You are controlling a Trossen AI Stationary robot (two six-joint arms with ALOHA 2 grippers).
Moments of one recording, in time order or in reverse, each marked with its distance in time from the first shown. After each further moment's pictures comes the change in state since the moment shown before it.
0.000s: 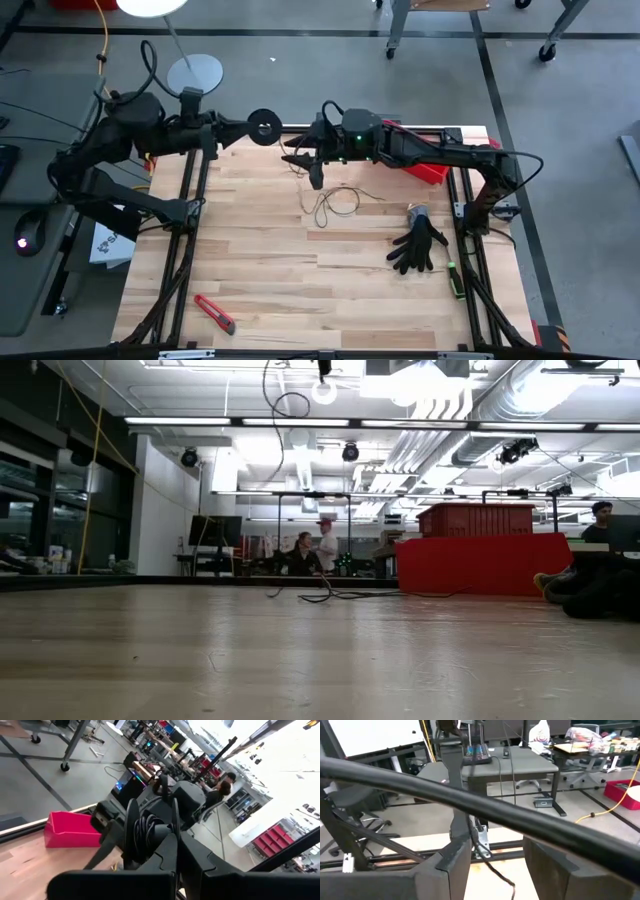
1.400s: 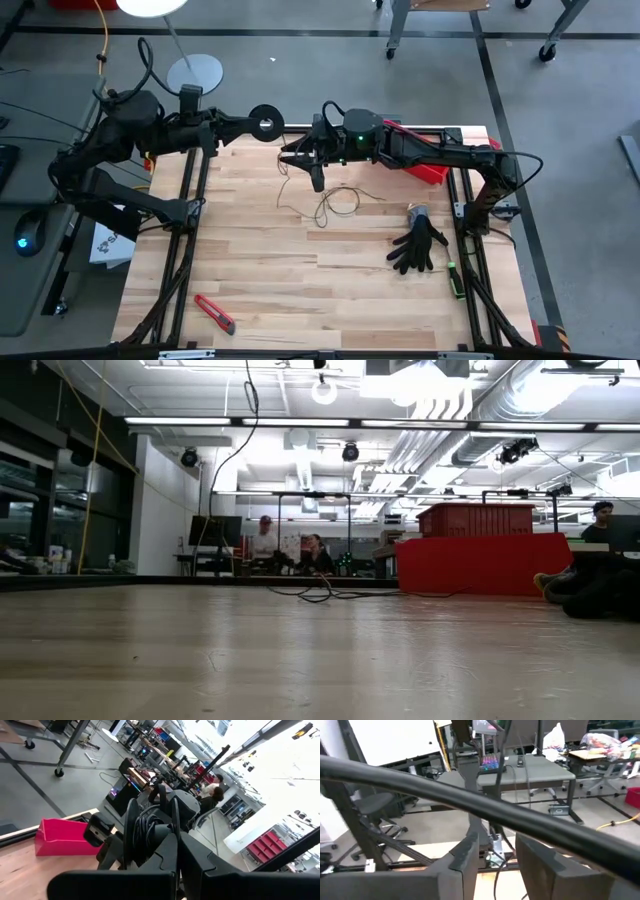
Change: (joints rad) left arm 0.000 0.012 0.004 0.052 -0.006 0.001; right arm 0.005 0.002 0.000 0.052 -0.060 0.028
